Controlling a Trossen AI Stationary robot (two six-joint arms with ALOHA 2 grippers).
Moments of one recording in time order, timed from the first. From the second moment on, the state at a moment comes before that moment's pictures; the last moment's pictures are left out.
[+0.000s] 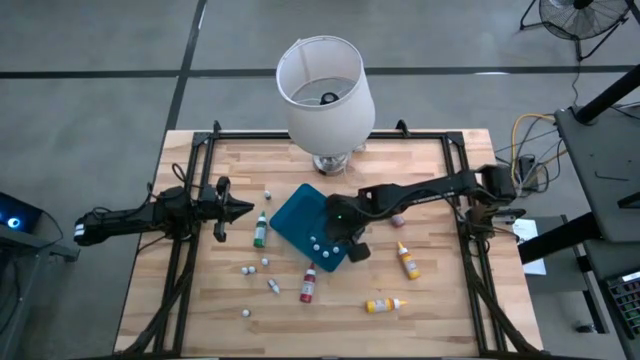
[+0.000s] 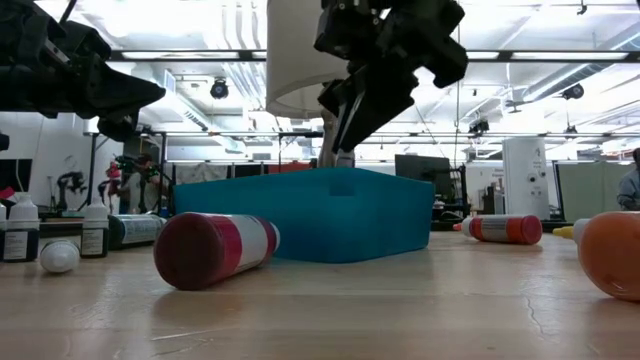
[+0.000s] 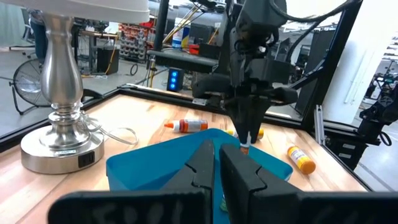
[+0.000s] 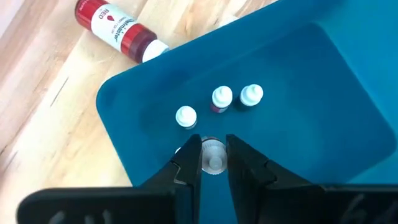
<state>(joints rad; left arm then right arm) 0.12 0.05 0.01 0.02 0.05 -0.18 0.05 1.82 1.34 -0.55 -0.18 -0.30</state>
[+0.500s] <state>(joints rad) 0.12 0.05 0.01 0.02 0.05 -0.18 0.05 1.89 1.36 -0.54 -0.18 -0.34</state>
